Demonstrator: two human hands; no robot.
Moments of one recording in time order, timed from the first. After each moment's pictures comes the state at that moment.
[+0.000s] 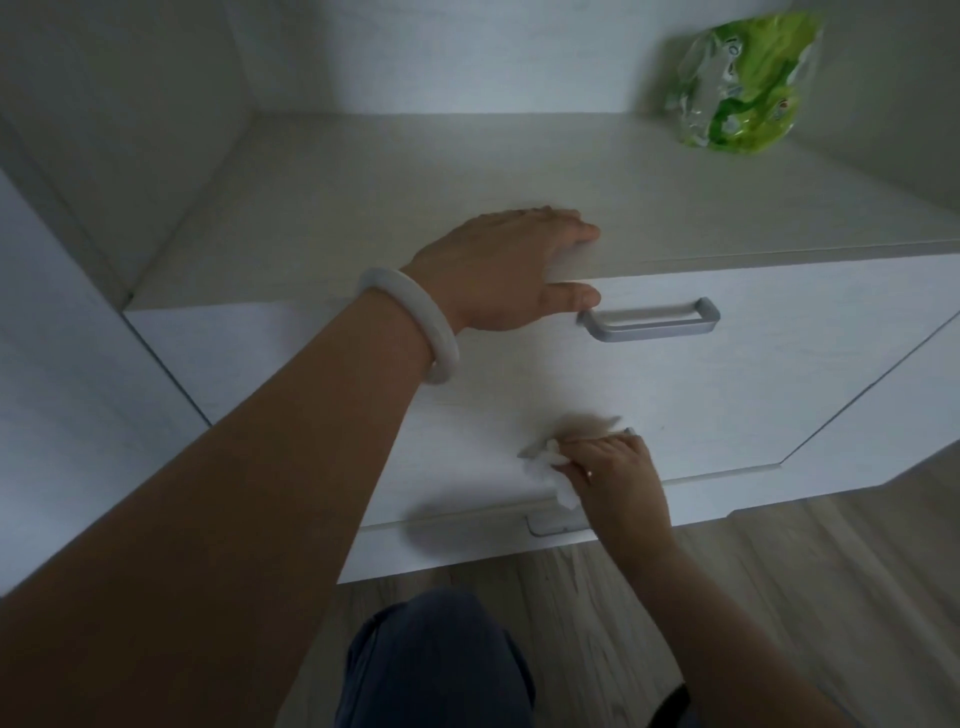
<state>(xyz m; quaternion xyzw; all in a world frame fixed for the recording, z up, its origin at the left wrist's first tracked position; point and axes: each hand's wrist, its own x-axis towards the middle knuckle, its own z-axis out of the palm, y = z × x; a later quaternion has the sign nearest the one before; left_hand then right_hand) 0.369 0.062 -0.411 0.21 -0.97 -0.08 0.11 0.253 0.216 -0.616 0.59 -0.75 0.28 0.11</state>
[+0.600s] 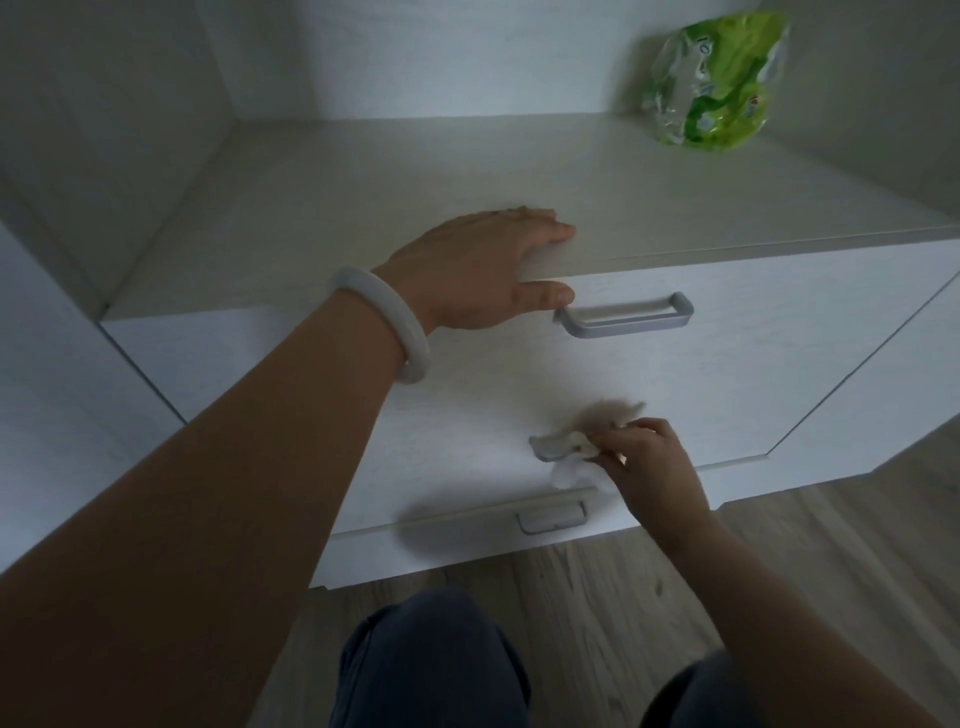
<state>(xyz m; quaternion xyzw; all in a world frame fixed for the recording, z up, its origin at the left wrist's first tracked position) 0.369 0.063 -0.410 0.21 -0.97 -0.09 0.10 0.209 0.233 -0.607 0.58 -0.78 0.24 0.07</state>
